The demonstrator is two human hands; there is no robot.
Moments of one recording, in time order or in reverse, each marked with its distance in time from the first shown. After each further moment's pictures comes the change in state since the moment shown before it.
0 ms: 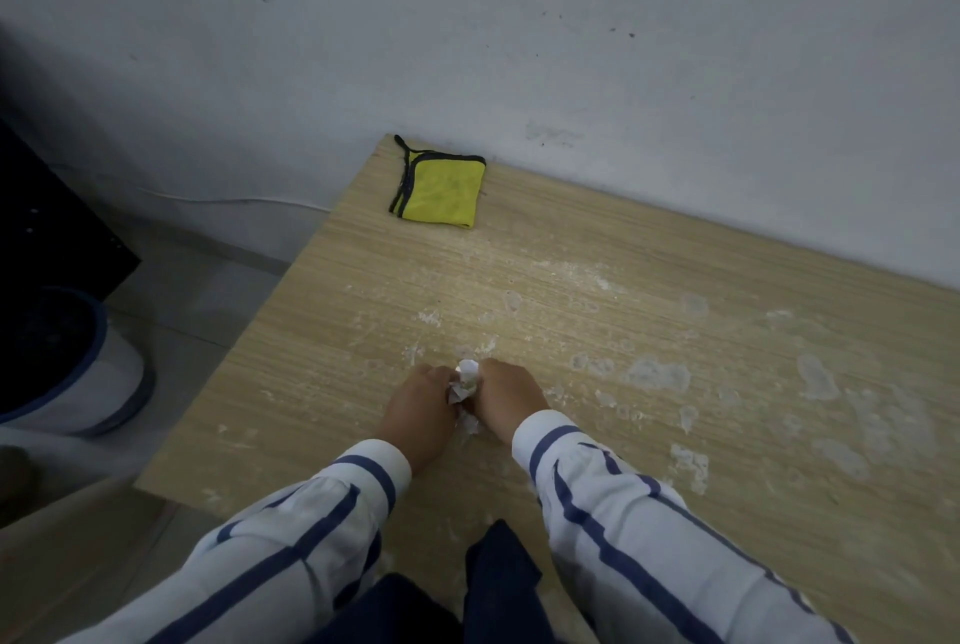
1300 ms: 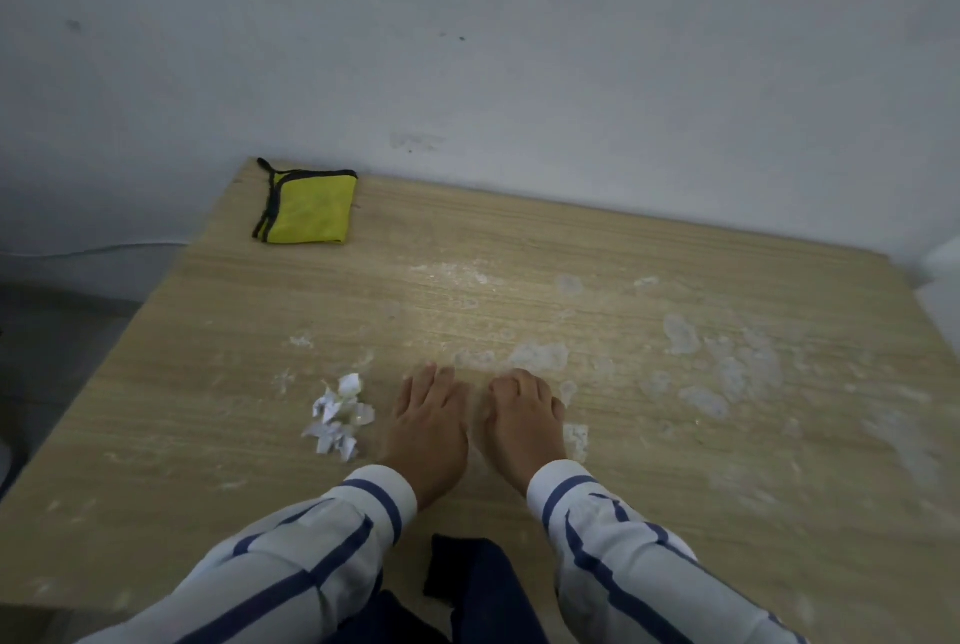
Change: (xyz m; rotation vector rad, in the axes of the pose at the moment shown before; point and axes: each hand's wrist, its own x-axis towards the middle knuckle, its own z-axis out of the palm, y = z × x) left_hand -0.021 0.112 0.076 0.455 -0.030 0.377; right_hand -0.062 0.148 -0.007 -0.038 0.384 0.169
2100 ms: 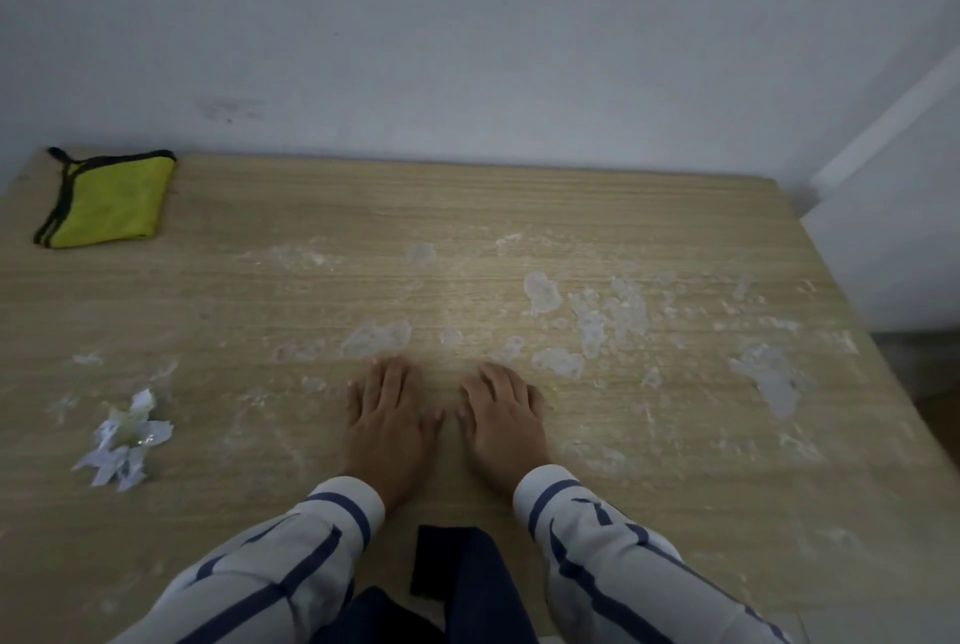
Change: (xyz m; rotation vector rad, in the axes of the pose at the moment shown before) left_hand 0.044 0.138 0.069 0.014 -0.021 -0.084; right_hand -0.024 0.173 -0.029 0.054 0.055 -0.047
